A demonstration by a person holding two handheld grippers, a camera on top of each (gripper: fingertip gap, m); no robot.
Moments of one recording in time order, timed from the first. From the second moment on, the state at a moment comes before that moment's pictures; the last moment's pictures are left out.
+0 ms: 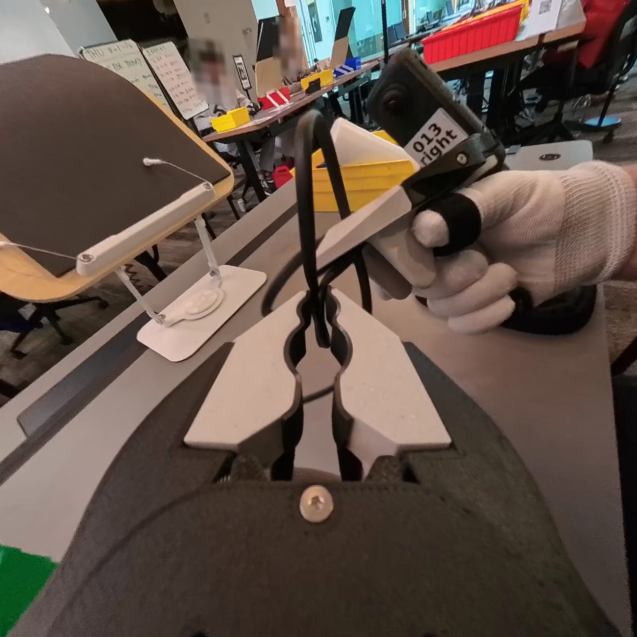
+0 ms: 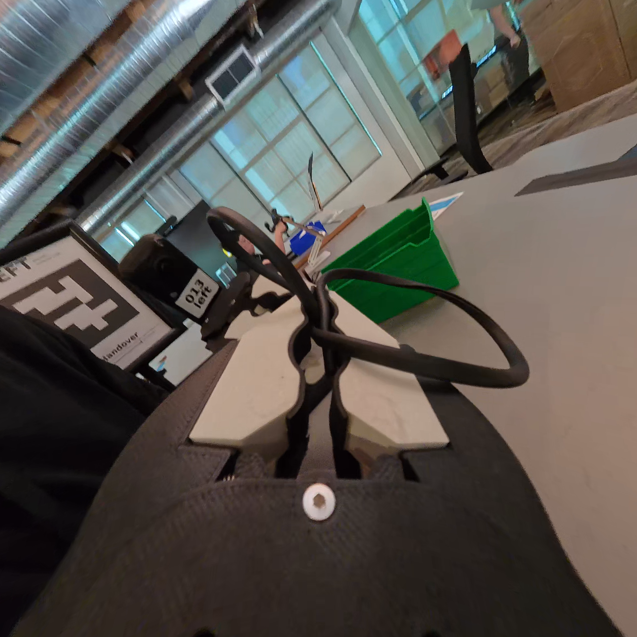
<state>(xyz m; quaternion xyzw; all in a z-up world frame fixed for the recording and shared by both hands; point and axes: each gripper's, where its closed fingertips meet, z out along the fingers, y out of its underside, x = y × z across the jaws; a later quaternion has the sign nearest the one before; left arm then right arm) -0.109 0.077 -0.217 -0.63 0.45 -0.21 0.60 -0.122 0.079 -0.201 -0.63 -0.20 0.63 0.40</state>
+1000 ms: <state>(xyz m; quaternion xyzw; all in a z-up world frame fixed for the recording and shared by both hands) -0.103 0.079 -0.245 -0.60 0.56 -0.02 0.56 -0.098 0.069 -0.238 -0.76 -0.37 0.42 0.34</state>
